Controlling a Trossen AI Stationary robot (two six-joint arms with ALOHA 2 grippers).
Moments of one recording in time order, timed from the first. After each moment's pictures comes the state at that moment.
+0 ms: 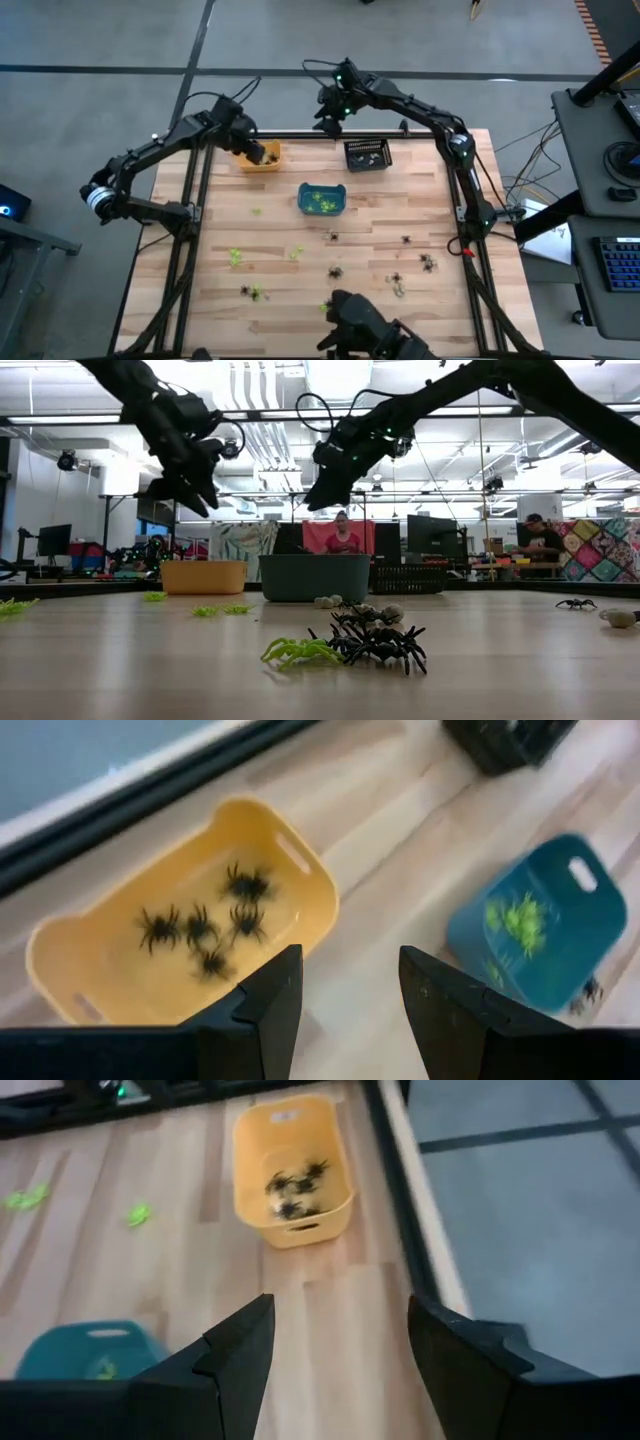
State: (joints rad) left arm 0.86 1.29 1.00 -0.70 0.25 -0.15; right arm -0.69 2.20 2.09 -0.69 -0.56 -0.36
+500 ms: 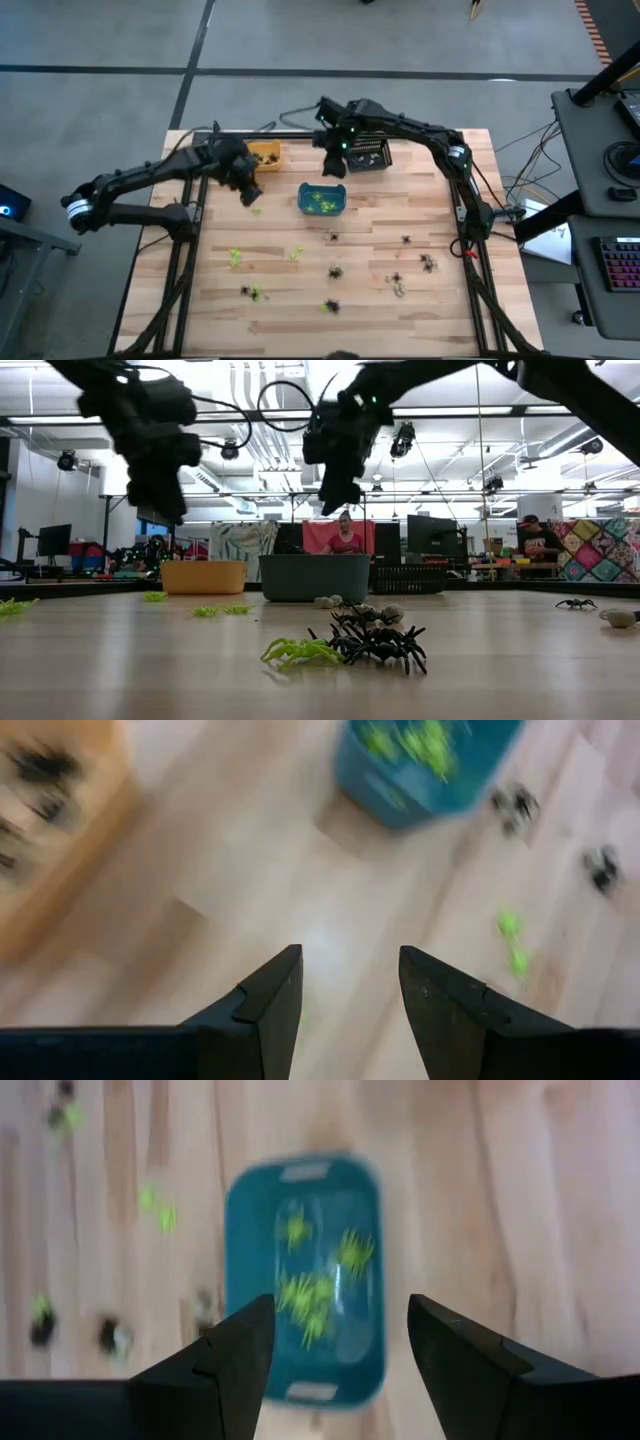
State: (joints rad) left arm 0.54 1.05 0.73 -0.71 0.24 -0.16; right arm -0.47 2.15 2.07 -1.15 -0.47 -0.26
